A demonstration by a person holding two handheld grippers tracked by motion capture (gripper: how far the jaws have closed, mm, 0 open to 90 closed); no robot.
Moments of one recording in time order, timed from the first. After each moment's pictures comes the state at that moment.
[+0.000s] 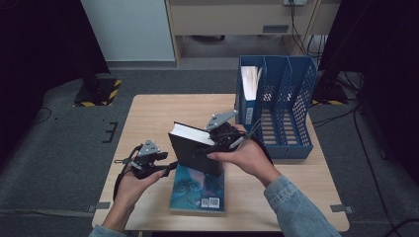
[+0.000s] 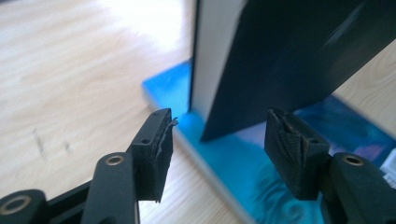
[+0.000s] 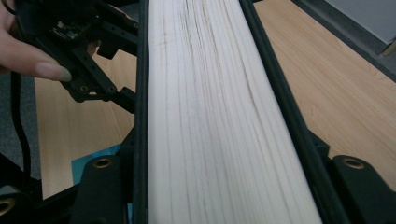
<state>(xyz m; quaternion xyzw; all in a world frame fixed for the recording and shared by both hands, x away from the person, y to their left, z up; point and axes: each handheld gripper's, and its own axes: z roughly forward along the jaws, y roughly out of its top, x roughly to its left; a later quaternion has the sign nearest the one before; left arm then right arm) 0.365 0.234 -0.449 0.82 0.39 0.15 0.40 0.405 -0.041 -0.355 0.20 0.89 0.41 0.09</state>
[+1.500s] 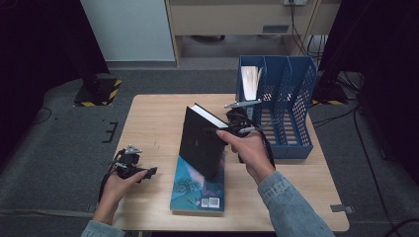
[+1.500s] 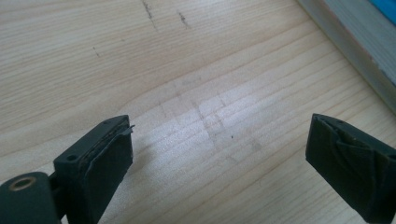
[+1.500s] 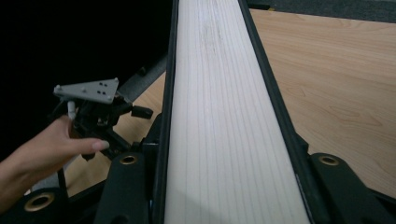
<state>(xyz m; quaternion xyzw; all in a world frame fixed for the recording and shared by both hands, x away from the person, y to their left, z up) 0.395 0.303 -0.513 0.81 0.49 0.13 0.30 0.442 -0.071 -0.363 0.41 0.77 0.49 0.00</state>
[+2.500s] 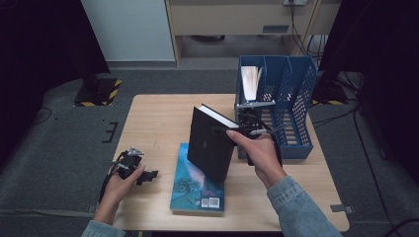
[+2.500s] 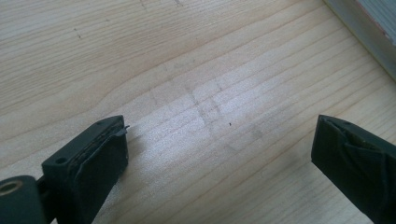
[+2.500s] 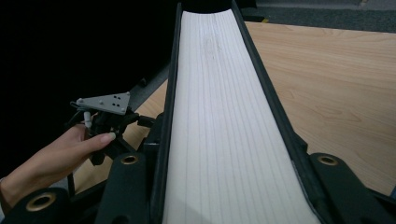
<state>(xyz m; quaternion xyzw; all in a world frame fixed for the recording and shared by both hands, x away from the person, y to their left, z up) 0.394 0.302 -0.522 0.82 0.49 0.13 0.28 0.426 -0.097 -0.350 0.42 0.75 0.51 0.00</state>
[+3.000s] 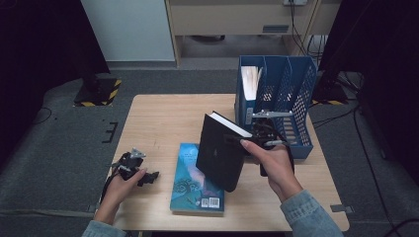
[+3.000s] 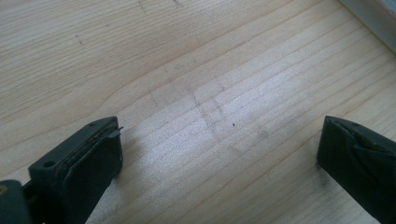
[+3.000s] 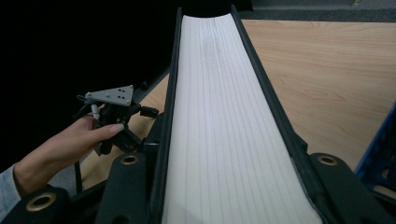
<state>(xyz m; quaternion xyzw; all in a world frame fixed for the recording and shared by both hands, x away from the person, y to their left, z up) 0.391 0.297 -0.527 0.82 0.47 0.15 0.28 0.396 -0.133 -0.355 0.43 0.74 0.52 0.00</state>
